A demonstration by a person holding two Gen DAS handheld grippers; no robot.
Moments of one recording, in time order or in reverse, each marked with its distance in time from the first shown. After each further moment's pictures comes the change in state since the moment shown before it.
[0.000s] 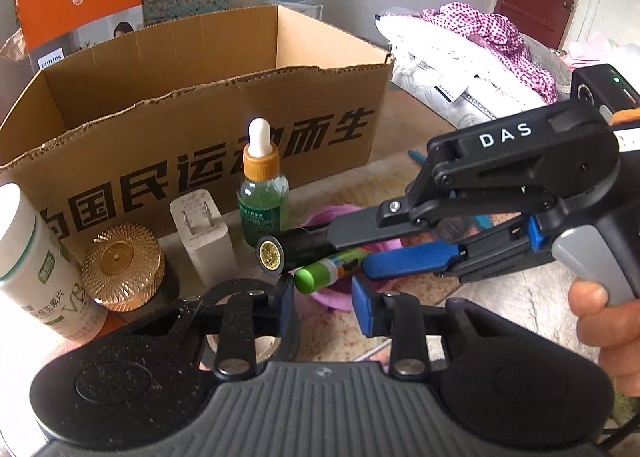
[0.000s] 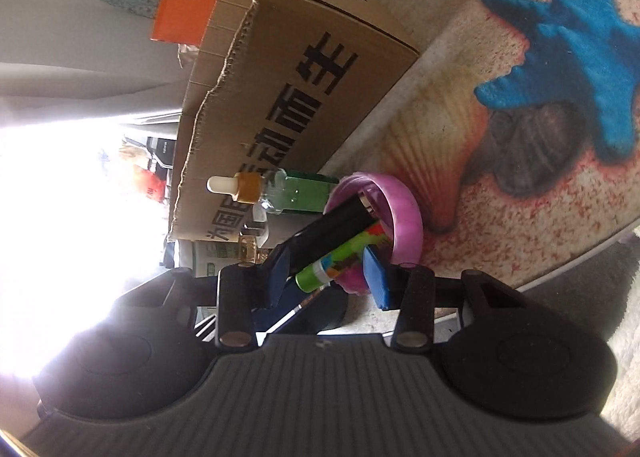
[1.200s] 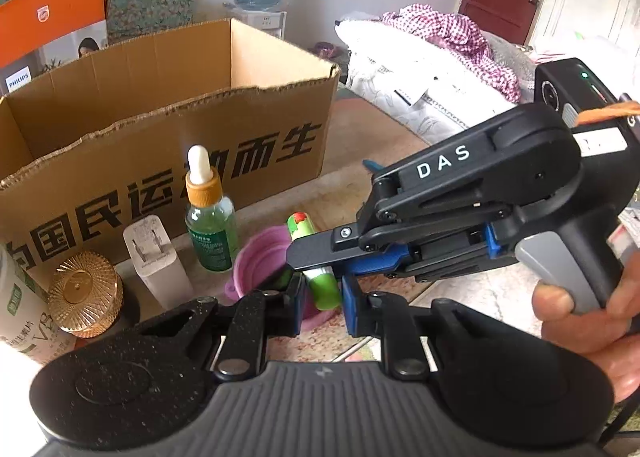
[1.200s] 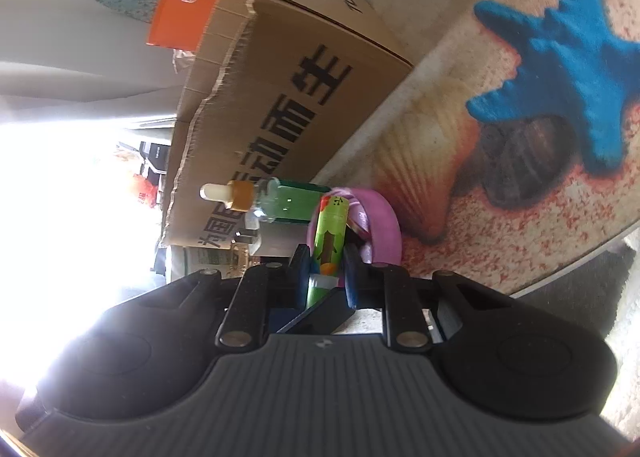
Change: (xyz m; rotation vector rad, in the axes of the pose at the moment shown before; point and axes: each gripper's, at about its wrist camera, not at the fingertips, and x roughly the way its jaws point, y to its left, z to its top) left arm -0.005 -0.019 0.009 0.056 -0.018 -0.094; right arm -0.017 0.006 0.004 -0.034 -0.039 -0.007
